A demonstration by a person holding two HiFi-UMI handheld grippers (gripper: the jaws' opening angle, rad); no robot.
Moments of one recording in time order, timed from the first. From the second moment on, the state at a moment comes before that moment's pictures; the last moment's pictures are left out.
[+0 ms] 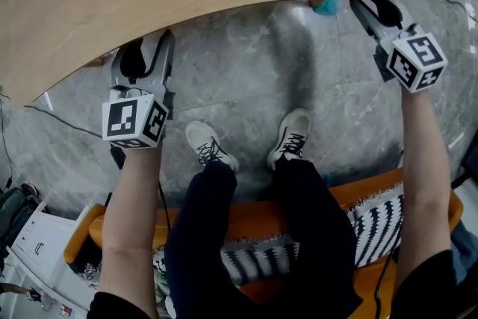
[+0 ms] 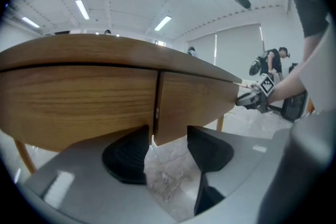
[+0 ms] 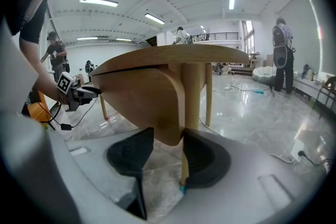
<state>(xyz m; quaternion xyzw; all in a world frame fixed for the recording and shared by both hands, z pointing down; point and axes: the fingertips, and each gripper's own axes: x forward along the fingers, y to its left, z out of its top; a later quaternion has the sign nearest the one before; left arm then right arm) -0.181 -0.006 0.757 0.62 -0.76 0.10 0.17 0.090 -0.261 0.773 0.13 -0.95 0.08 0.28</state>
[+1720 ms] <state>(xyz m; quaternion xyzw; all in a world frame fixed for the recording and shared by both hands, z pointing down) -0.151 0.004 0.737 0.68 -0.71 0.10 0.17 0.104 -0.219 0.772 0.00 -0.92 -0.05 0.39</state>
